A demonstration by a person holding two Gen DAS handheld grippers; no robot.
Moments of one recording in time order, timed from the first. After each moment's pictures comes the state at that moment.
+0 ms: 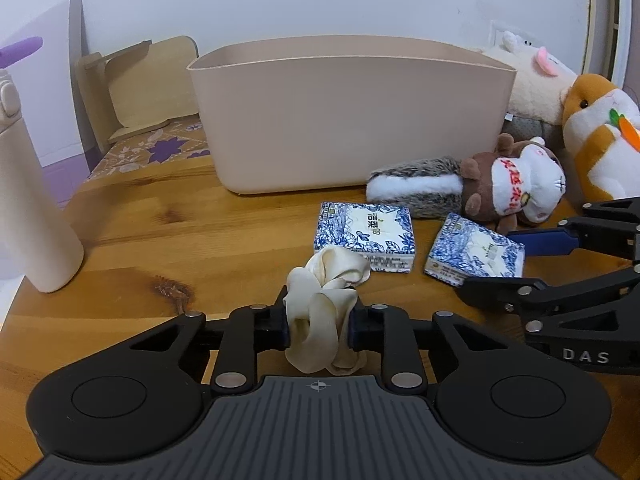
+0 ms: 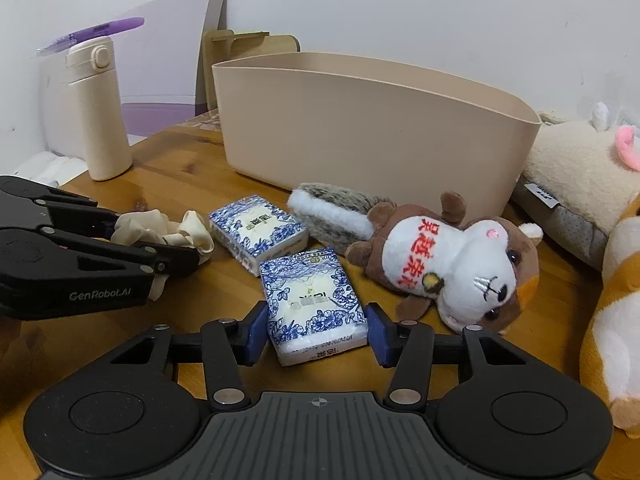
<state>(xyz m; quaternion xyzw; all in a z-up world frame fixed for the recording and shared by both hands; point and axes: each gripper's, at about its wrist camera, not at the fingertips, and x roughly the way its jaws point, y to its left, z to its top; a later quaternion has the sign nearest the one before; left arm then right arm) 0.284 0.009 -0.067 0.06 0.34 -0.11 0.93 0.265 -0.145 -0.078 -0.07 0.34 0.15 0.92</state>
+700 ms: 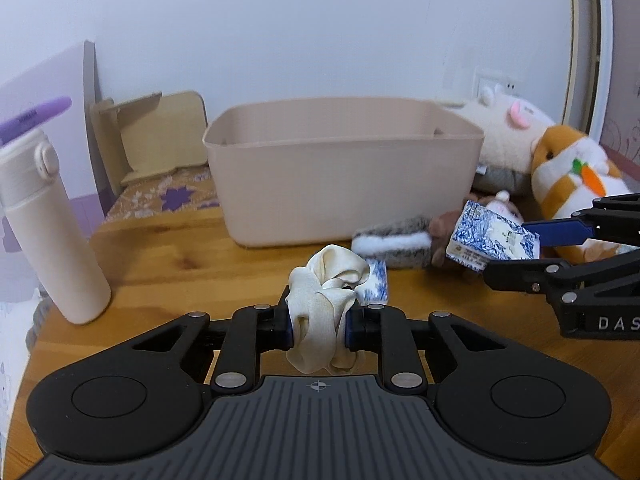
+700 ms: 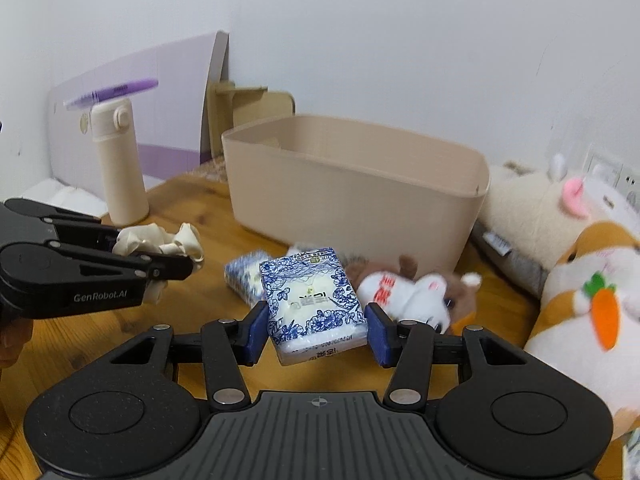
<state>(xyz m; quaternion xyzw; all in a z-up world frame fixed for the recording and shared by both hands) 0.254 0.012 -0.018 0.05 0.28 -0.12 0.95 0.230 -0.168 -0.021 -0.06 0.29 0.15 0.94</state>
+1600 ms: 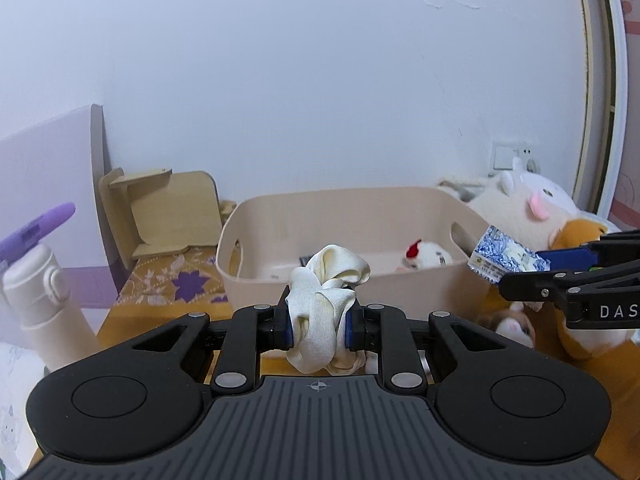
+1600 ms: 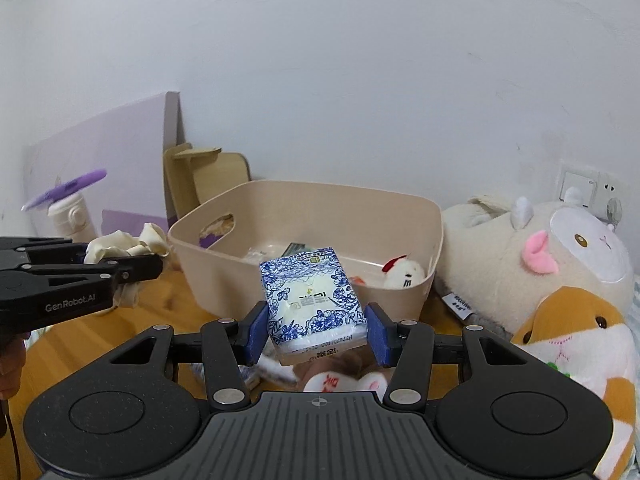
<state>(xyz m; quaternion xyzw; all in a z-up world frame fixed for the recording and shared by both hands) 0.304 0.004 0.046 0.05 0.22 -0.10 0.97 0.282 -0.204 0.029 0.01 0.27 0.13 0.96</state>
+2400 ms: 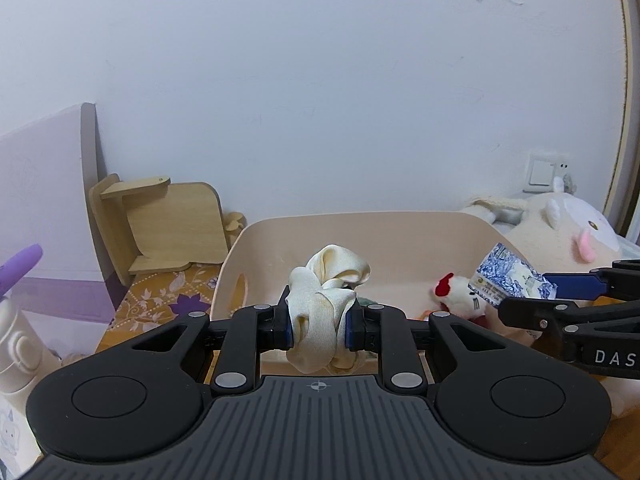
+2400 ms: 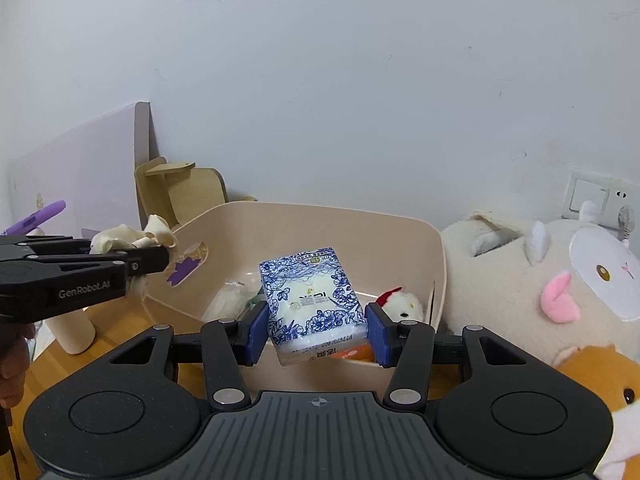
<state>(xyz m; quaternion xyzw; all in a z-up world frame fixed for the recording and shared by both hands) 0.383 -0.007 0.058 0.04 0.24 -0.08 0.97 0.350 -0.195 0.034 0.02 0.27 0.11 0.96</state>
